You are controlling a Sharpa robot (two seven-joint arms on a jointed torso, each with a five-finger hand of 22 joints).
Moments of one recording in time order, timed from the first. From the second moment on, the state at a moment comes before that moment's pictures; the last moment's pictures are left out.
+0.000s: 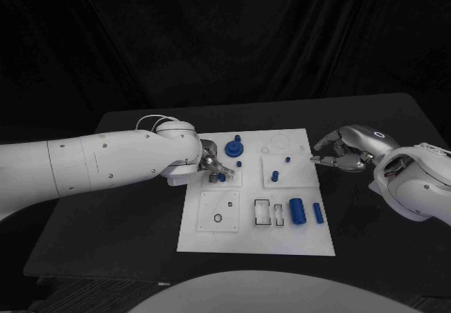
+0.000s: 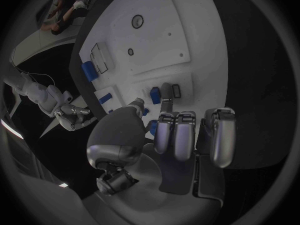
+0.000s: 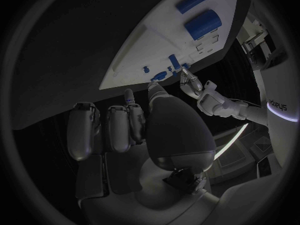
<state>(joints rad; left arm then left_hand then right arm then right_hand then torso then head) 1.32 -0.67 -0.22 1.51 -1.03 0.11 -0.69 0.96 0.04 0.04 0.26 0.09 1.10 0.05 0.23 0.88 1.47 -0.01 1.57 1.31 1.47 -0.05 1.57 1.31 0.01 1.47 0.06 1.50 1.31 1.30 -1.09 -0.25 1.75 -1.52 -0.43 -0.28 1.28 -0.01 0.03 0.28 0.15 0.90 0.07 0.15 0.17 1.45 -0.03 1.27 1.29 1.46 -0.10 1.39 1.24 0.04 1.47 0.01 1.38 1.31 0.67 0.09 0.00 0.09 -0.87</state>
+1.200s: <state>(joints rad) 1.32 -0.70 -0.22 1.53 -0.95 0.09 -0.69 1.00 0.05 0.02 0.25 0.14 1.10 0.03 0.30 1.00 1.46 -0.03 1.57 1.31 1.47 -0.07 1.57 1.31 0.01 1.47 0.05 1.50 1.31 1.30 -1.09 -0.25 1.74 -1.52 -0.43 -0.28 1.29 0.00 0.03 0.28 0.17 0.90 0.07 0.15 0.17 1.44 -0.03 1.27 1.32 1.46 -0.09 1.39 1.24 0.04 1.47 0.01 1.37 1.31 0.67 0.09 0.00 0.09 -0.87</state>
